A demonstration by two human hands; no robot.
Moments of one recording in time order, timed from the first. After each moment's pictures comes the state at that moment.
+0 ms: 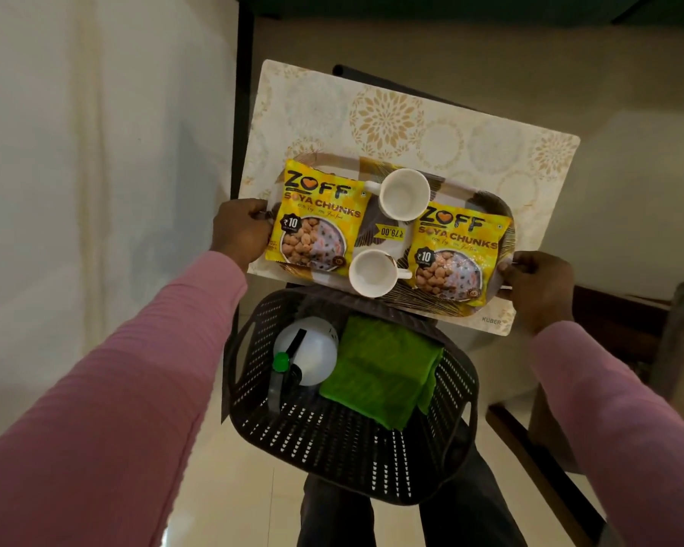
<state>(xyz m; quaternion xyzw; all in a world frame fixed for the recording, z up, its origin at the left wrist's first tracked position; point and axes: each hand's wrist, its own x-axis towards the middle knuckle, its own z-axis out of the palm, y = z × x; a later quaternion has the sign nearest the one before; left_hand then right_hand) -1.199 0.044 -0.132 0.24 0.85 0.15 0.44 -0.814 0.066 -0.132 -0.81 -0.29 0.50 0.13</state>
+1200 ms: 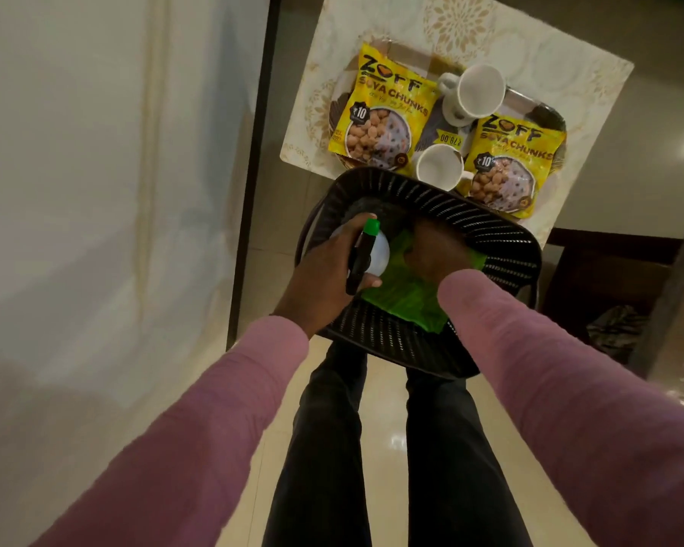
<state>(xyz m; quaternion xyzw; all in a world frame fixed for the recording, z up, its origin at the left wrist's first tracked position) -1.131 -0.154 -0.069 0.50 0.68 0.18 0.50 -0.968 -0.060 -0.118 -0.57 -0.71 0.33 -0.26</state>
